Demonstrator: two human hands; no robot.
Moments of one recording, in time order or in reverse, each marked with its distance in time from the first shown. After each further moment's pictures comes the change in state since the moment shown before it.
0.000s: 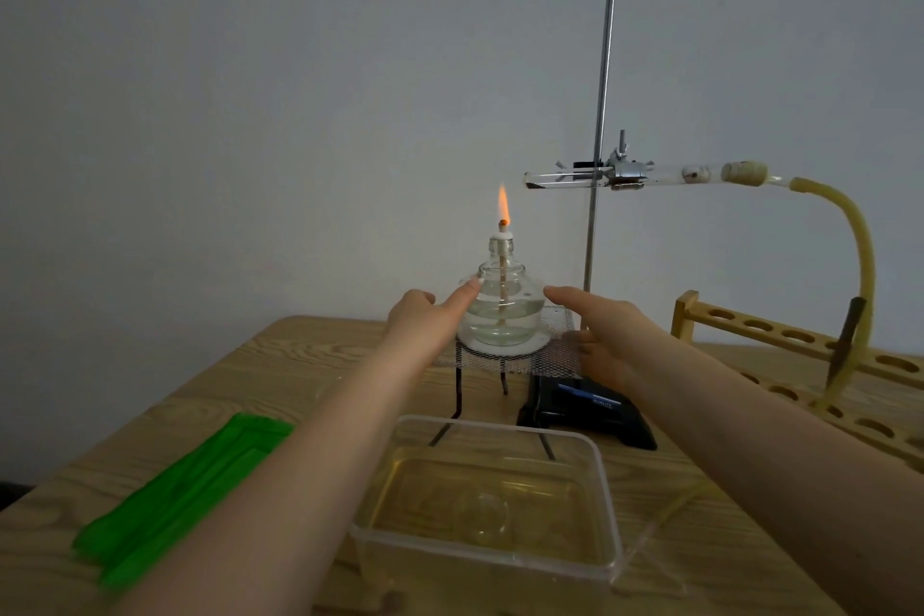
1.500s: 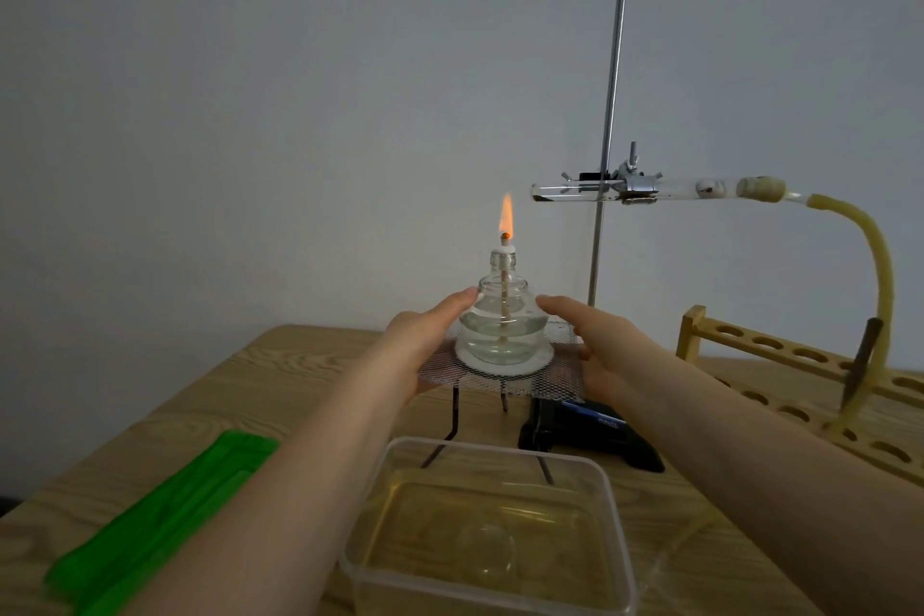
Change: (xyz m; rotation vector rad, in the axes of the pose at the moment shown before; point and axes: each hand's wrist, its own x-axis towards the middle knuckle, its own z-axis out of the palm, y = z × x) left_hand 0.014 0.001 -0.004 -0.479 -0.188 -0.244; right_hand 0.010 -0.001 0.011 0.135 -0.080 0.037
